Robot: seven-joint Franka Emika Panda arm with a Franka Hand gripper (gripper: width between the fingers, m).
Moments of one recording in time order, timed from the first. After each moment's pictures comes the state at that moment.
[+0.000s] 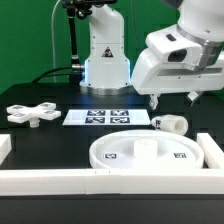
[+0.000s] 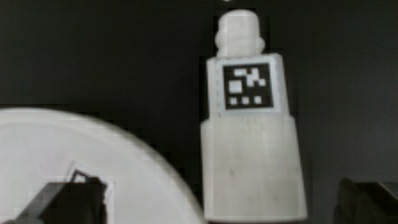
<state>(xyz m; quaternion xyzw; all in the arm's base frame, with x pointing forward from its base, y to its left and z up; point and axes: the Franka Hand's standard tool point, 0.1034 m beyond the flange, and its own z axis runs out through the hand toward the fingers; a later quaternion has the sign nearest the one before) 0.469 0.103 0.063 0.96 0.17 -0.22 0.07</state>
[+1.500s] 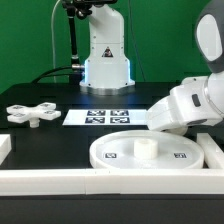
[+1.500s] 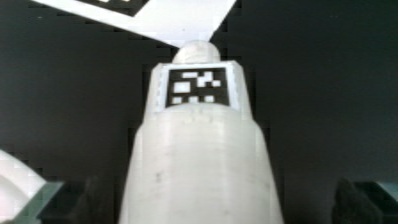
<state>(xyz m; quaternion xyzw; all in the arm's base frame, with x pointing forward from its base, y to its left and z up) 0.464 0.120 0.012 0.88 0.17 -0.43 0.10</state>
